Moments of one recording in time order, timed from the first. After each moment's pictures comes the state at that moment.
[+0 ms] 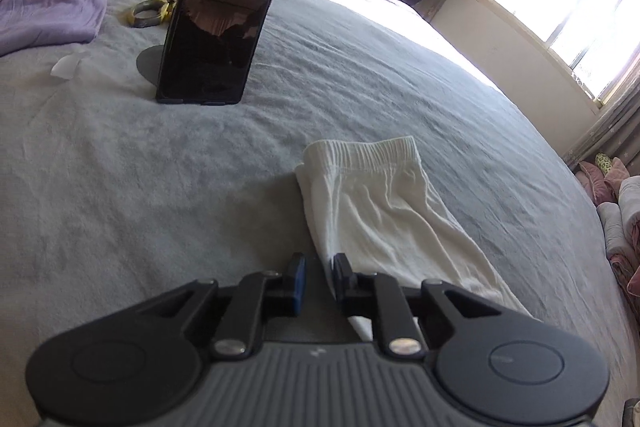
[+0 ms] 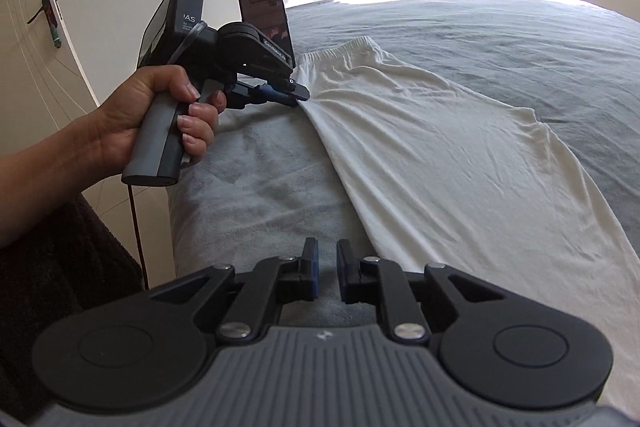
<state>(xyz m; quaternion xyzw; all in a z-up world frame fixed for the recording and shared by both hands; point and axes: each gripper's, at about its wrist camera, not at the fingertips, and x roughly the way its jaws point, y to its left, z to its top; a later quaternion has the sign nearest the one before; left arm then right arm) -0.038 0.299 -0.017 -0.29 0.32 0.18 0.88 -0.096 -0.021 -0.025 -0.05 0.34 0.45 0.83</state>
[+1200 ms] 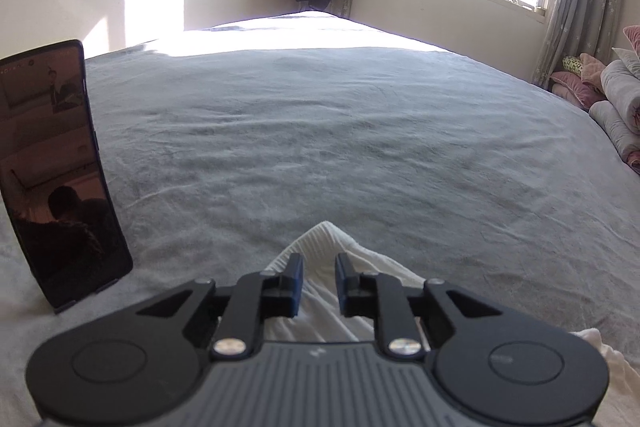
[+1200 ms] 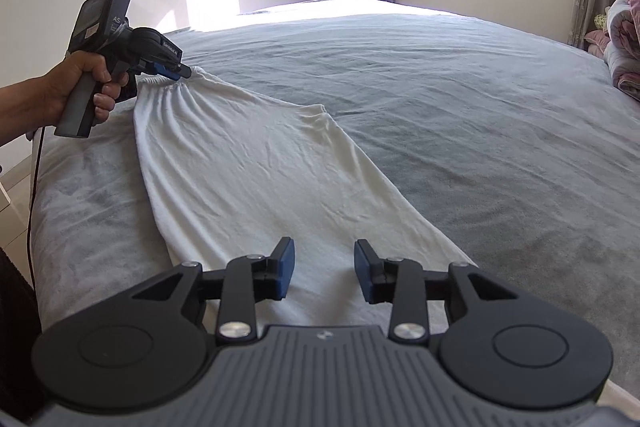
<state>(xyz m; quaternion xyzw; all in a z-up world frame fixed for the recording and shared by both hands) 0.056 0.292 0.000 -0.10 0.31 0.12 0.94 -0.073 -0.105 -0.038 -0.06 0.31 0.26 0.91</state>
